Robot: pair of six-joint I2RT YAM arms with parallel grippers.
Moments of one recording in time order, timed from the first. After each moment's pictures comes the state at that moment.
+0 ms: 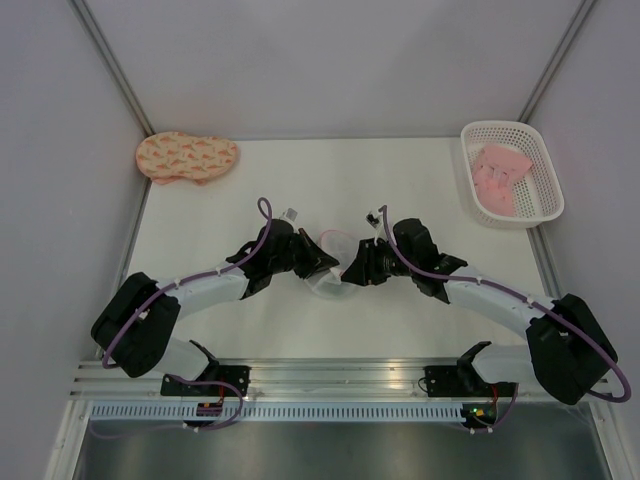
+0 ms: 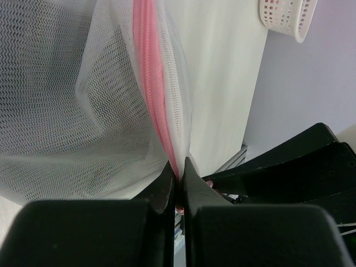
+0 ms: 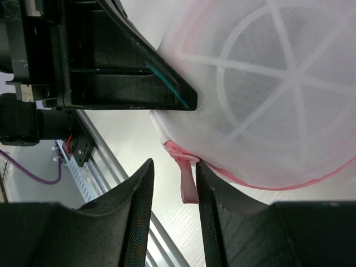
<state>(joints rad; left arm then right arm) -0.67 1.43 0.67 0.21 0.25 -1.18 0.61 1.28 0.64 0.07 -0.49 0.53</state>
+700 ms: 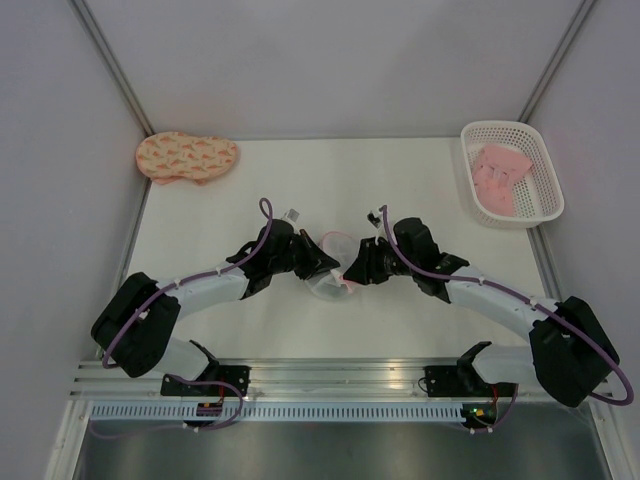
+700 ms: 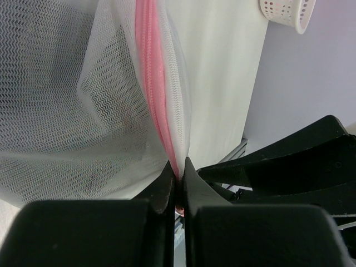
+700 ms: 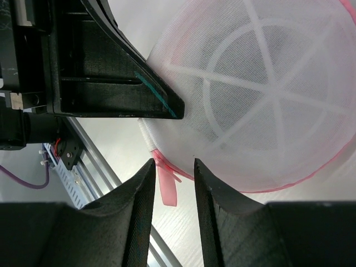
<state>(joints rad) -0.67 1.43 0.67 0.21 0.27 -1.17 0.62 1.27 0.66 0.02 -0.43 0.48</state>
